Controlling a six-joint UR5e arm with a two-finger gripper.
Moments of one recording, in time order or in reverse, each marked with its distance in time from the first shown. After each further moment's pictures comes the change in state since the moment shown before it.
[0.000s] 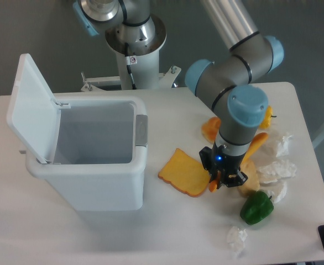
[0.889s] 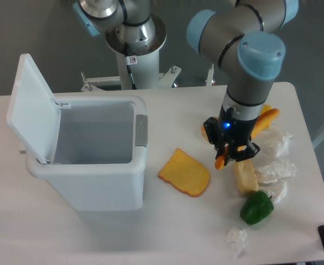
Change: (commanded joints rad) arm 0.037 0.092 0.127 -0.291 -0.003 0.000
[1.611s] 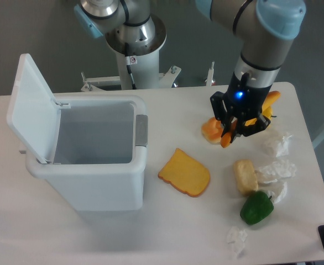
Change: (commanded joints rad) arm 0.071 0.072 -0.014 -0.068 -0.110 0.000
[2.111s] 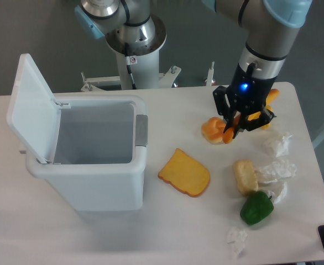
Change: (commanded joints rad) arm 0.011 0.000 -0.002 0.002 -0.008 0.002
